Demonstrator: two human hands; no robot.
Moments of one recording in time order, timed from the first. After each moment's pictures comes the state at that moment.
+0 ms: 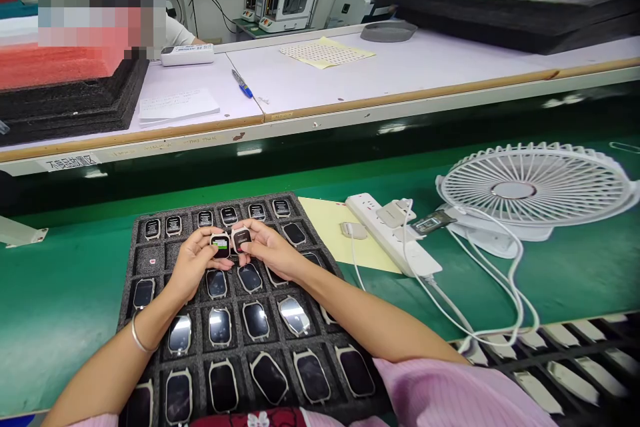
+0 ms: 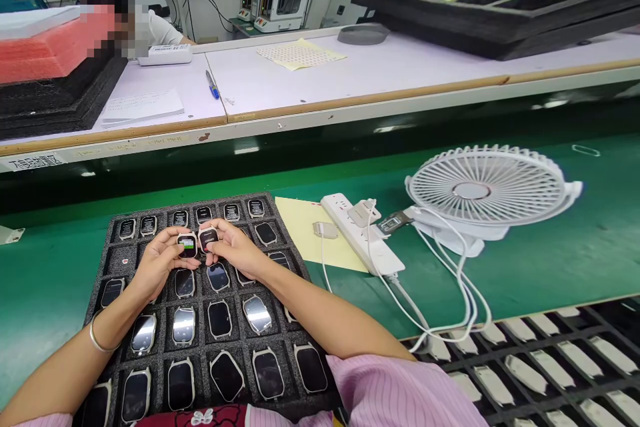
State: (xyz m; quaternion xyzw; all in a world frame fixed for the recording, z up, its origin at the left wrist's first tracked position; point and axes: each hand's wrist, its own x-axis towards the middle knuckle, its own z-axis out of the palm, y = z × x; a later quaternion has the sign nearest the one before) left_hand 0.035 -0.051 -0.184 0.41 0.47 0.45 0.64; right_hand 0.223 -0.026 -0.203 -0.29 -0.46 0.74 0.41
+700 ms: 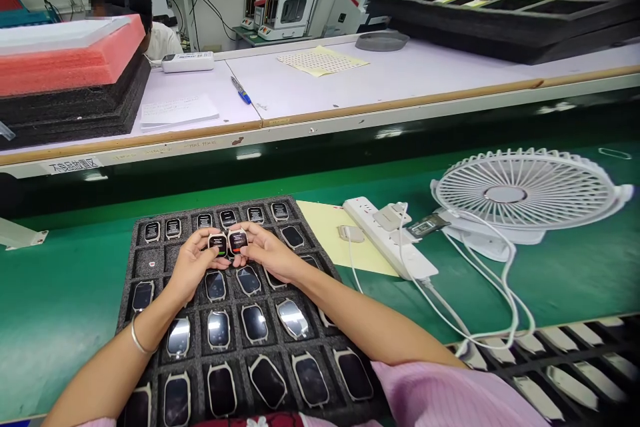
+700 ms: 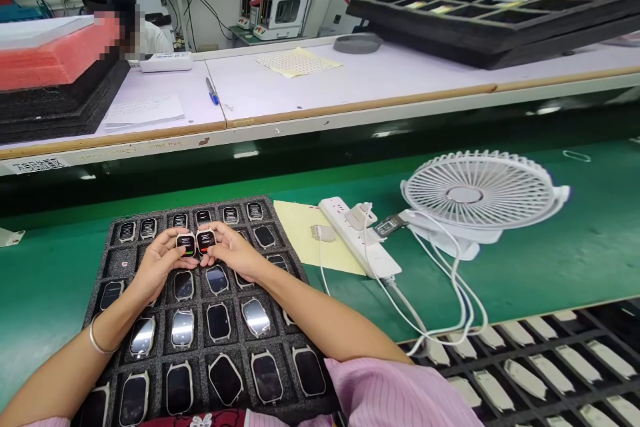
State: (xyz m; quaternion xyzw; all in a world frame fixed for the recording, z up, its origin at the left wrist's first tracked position) left_hand 0.036 -0.052 -0.183 0.41 0.49 0.46 0.62; right_hand 0.223 -0.024 -0.212 -0.27 -0.46 0.74 0.41
